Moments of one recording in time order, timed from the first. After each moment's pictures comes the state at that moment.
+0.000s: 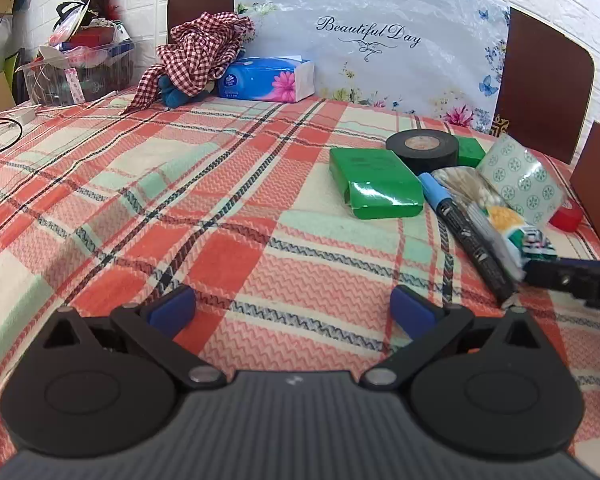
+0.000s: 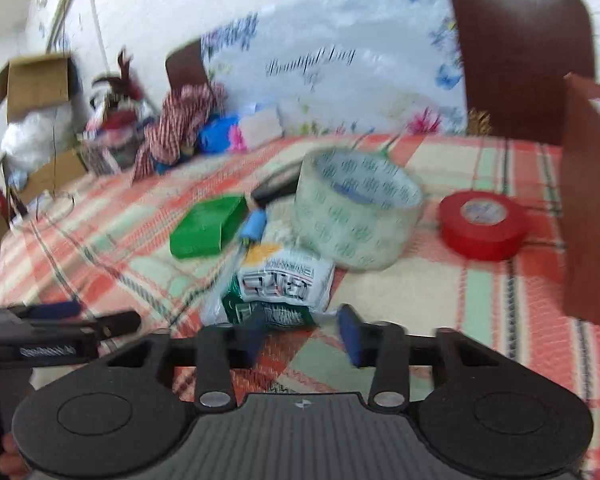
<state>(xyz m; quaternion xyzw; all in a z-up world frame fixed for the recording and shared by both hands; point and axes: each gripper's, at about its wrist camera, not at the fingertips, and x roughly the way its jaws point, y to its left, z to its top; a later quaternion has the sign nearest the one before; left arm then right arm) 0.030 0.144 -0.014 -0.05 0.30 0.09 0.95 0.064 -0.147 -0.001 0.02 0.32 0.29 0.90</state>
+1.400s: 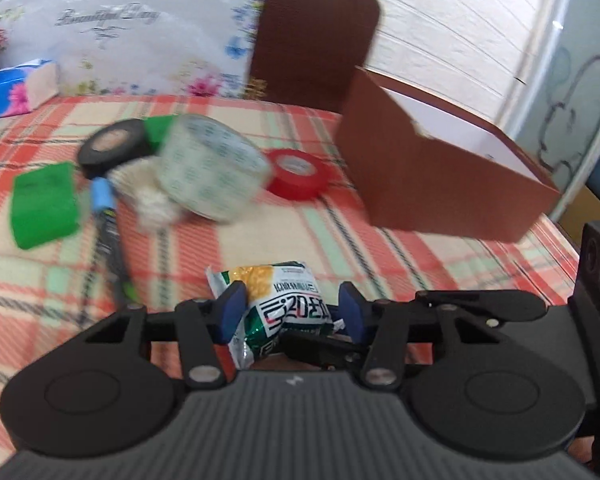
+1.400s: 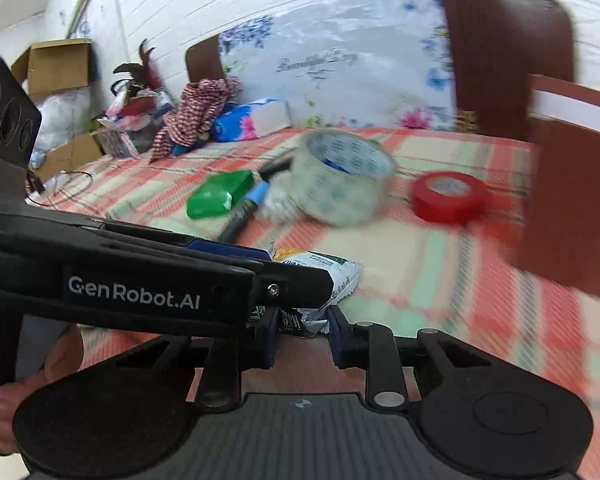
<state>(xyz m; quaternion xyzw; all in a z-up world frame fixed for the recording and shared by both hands) 0.048 0.006 0.018 -0.05 0.34 -0.22 0.91 0.012 -0.203 0.000 -0.01 0.31 0.30 0.90</state>
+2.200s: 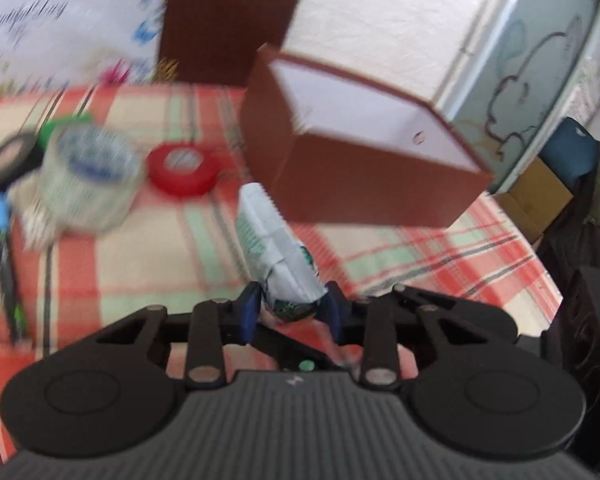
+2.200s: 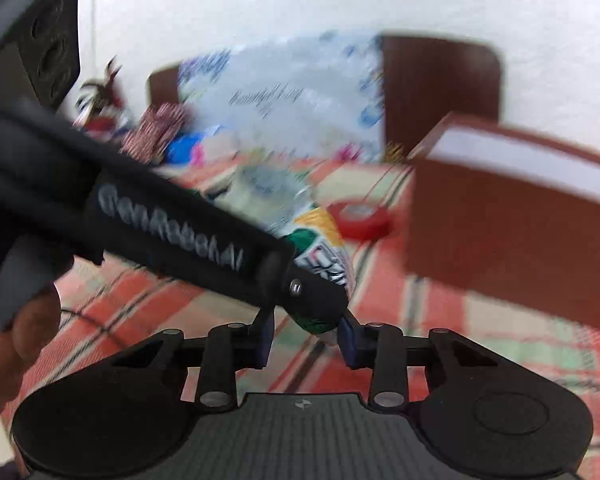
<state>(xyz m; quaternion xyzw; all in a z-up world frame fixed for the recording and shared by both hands) 0.060 -0.058 0.057 -0.05 0.36 -0.29 0.88 -0.006 -0.244 0.013 -0.02 0.24 0.22 0.95</state>
